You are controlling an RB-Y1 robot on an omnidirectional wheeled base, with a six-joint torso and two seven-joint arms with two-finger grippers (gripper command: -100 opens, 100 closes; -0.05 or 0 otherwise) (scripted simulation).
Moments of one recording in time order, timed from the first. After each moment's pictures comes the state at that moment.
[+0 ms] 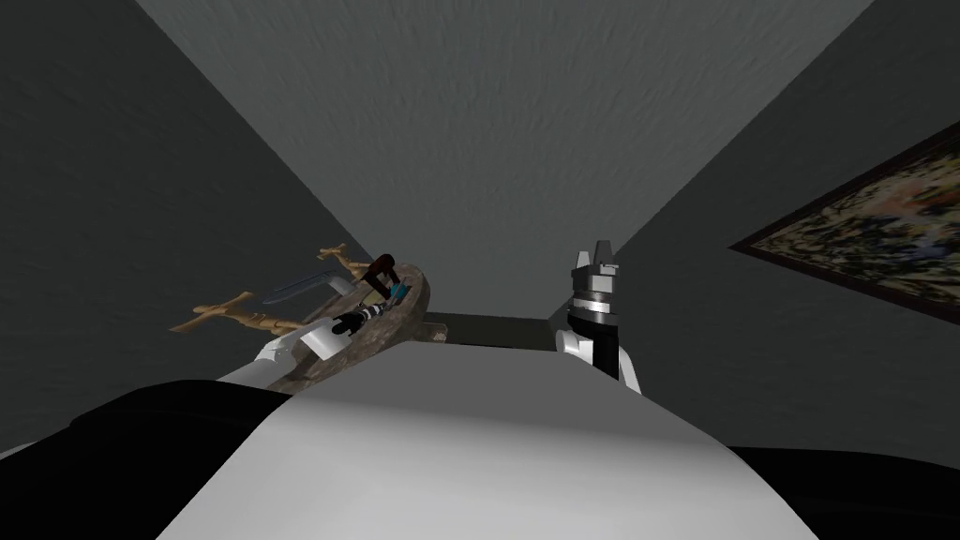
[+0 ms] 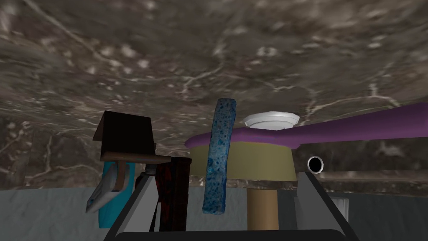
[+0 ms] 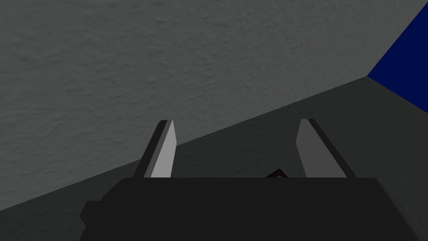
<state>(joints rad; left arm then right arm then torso) 0.43 1.17 -0.17 -1.55 0.06 0.37 -0.13 0.48 0.03 -0.05 -2.33 0.12 -0.39 0.02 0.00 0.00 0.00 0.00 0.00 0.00</state>
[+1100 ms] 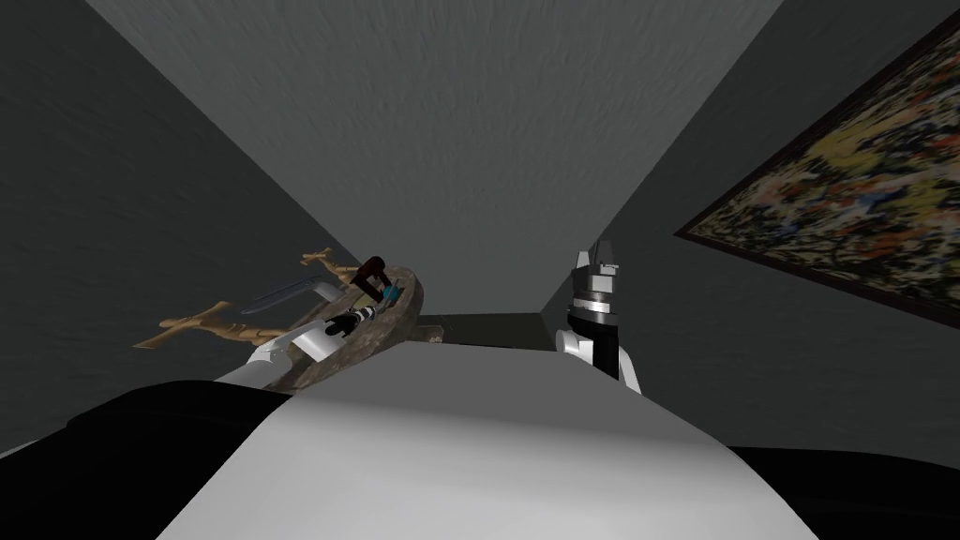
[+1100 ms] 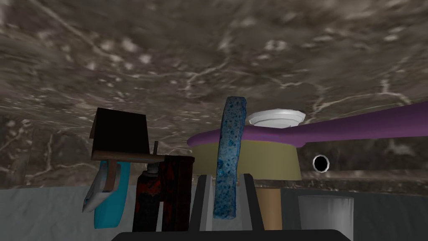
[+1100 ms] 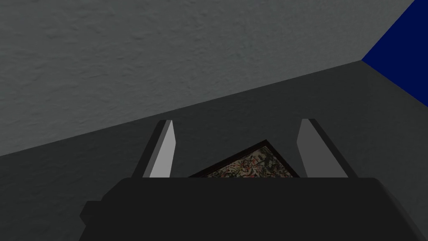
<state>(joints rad) 0.42 1.16 -0.16 -1.44 0.09 0.34 -0.12 0.48 0.03 -0.05 -2.33 0.12 -0.39 0.02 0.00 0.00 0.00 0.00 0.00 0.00</state>
